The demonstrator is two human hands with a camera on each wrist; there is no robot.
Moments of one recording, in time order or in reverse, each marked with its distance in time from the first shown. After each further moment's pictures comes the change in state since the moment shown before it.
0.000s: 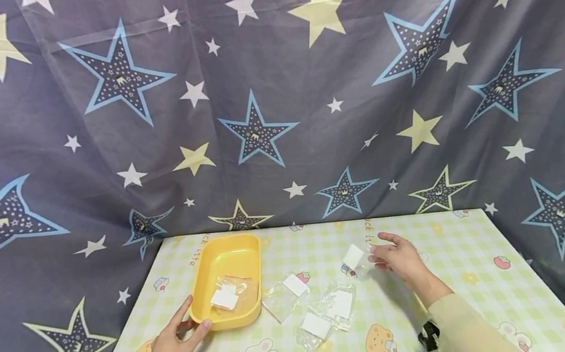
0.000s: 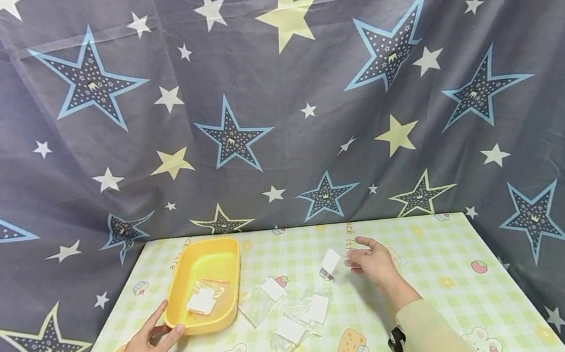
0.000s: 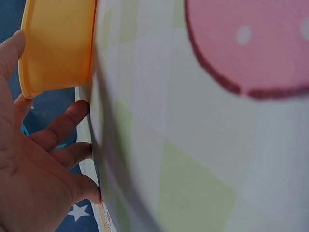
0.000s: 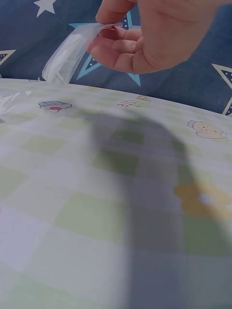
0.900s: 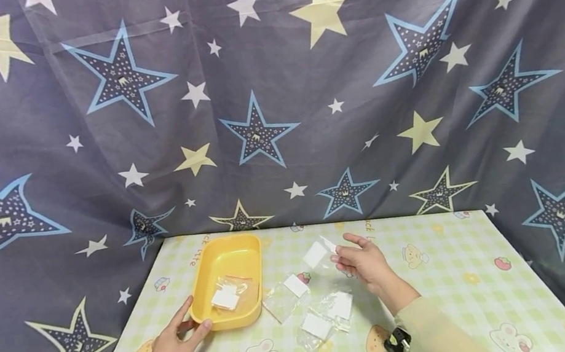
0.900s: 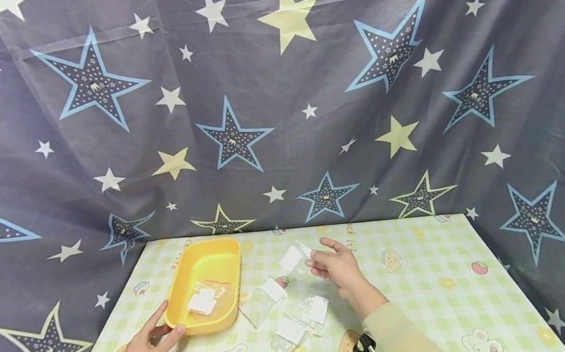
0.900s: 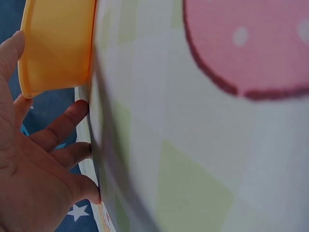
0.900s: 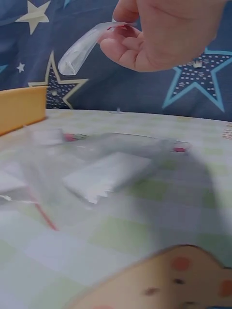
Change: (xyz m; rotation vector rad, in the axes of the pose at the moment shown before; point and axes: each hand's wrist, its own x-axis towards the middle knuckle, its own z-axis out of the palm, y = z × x) left_hand 0.000 0.001 0.000 -0.006 0.007 0.000; right_hand -0.017 -0.020 0.076 0.349 -0.134 -0.014
